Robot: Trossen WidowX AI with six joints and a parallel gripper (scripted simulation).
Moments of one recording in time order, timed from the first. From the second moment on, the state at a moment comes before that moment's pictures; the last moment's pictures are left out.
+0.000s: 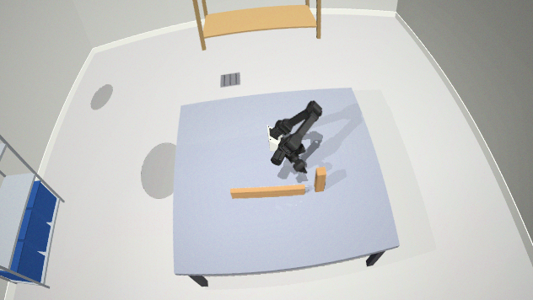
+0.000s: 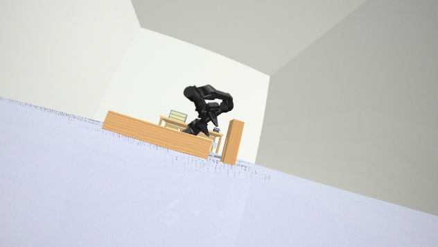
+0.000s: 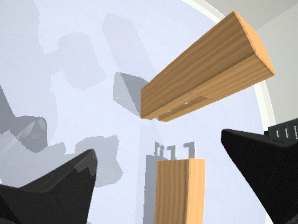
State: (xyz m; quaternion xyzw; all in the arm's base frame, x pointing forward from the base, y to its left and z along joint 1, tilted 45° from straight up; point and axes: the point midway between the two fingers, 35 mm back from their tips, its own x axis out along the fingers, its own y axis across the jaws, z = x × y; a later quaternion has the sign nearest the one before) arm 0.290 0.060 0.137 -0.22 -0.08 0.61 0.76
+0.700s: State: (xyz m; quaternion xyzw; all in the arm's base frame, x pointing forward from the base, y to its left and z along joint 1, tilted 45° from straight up) arm 0.323 0.044 0.135 0.08 0.06 0.57 0.81
